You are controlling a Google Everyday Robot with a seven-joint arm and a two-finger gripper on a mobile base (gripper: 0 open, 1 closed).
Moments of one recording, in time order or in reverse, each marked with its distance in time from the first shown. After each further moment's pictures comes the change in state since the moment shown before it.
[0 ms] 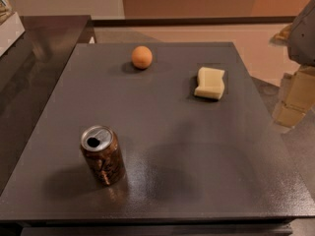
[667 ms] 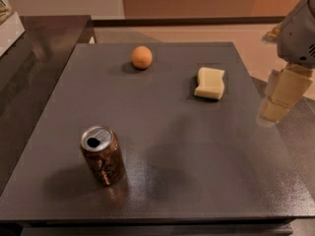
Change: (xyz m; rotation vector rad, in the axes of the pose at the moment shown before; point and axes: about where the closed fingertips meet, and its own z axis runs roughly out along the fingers) arm -0.014 -0.010 0.010 0.022 -0.043 0.023
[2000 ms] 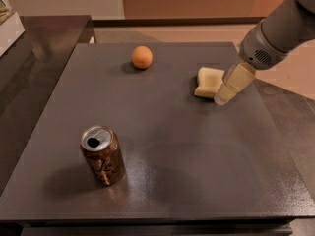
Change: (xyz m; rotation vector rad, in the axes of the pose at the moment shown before) arm -0.024 -0.083 0.105 -0.004 -0.185 0.199
